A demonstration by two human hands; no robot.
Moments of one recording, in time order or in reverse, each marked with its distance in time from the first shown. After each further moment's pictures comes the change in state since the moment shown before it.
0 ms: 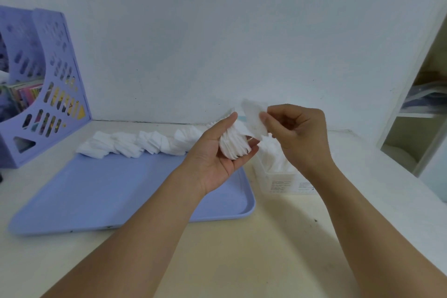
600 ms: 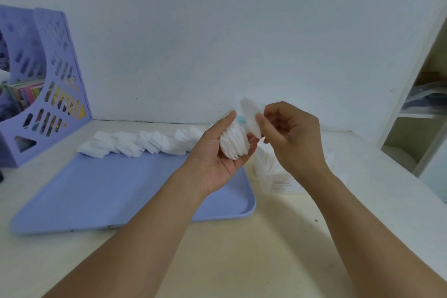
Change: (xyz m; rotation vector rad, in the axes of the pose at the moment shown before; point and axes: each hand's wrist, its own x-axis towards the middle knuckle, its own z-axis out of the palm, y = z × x) left_hand -0.003 -0.001 0.003 -0.099 0.010 -0.027; right_hand -0.006 -0.003 0.011 -0.041 0.025 -0.029
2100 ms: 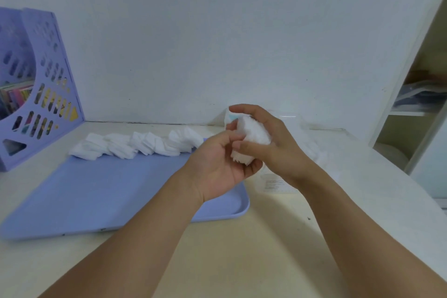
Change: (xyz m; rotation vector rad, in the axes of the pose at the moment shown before) left_hand -0.002 -0.012 0.005 0.134 -0.252 -0.100; right_hand -0.003 -0.006 -0.001 0.334 -0.411 0.241
